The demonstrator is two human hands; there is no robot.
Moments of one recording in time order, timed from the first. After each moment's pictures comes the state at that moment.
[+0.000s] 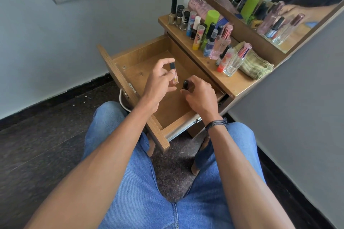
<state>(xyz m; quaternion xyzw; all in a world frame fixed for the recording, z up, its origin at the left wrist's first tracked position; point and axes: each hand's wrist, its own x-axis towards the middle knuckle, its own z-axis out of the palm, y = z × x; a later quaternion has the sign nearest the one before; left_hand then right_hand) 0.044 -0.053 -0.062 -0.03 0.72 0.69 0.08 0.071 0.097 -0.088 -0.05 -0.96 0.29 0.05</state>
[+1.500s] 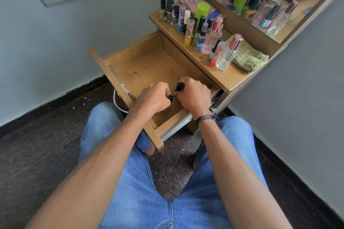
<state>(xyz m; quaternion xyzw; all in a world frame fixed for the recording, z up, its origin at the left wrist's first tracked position) 0.057 -0.050 -0.077 0.07 0.95 0.23 0.18 0.066 0.092 -0.096 -0.07 -0.98 0.17 0.03</state>
